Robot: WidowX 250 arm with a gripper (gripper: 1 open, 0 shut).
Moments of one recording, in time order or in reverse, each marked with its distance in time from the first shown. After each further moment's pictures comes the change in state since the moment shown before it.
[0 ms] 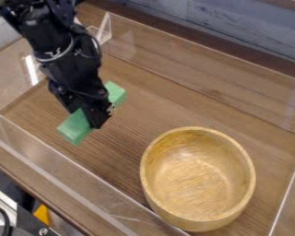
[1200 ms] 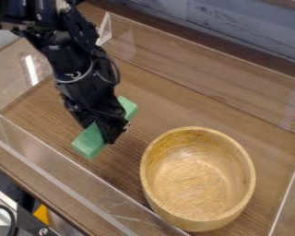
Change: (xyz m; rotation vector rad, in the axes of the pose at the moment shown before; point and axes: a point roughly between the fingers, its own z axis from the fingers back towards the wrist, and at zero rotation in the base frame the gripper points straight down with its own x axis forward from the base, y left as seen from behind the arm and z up) arm 0.000 -0.023 -0.021 0.008 0.019 -0.023
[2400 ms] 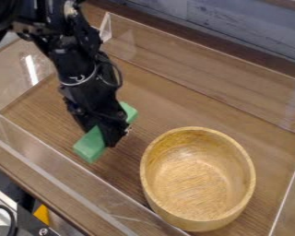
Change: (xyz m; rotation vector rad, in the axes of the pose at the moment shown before) arm 0.002 0.006 -0.009 -0.012 0.036 0.018
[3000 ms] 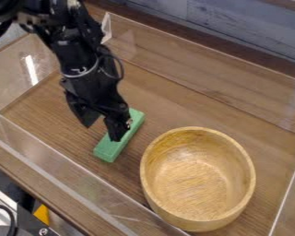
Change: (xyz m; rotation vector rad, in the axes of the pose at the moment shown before) arm 0.006 0.006 0.002 0.005 0.010 0.018
